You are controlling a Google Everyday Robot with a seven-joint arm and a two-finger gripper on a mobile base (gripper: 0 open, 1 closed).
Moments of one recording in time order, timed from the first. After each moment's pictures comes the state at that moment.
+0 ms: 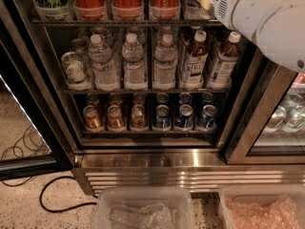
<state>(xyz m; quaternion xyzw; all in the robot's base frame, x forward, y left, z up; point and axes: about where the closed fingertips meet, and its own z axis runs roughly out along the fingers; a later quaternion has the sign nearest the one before) 0.650 -0.144 1.100 -0.15 0.67 0.05 0.73</state>
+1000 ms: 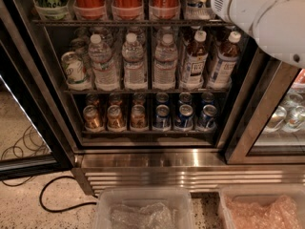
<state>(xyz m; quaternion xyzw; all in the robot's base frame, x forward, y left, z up) 0.655 -0.134 1.118 -0.16 0.65 0.05 0.74</state>
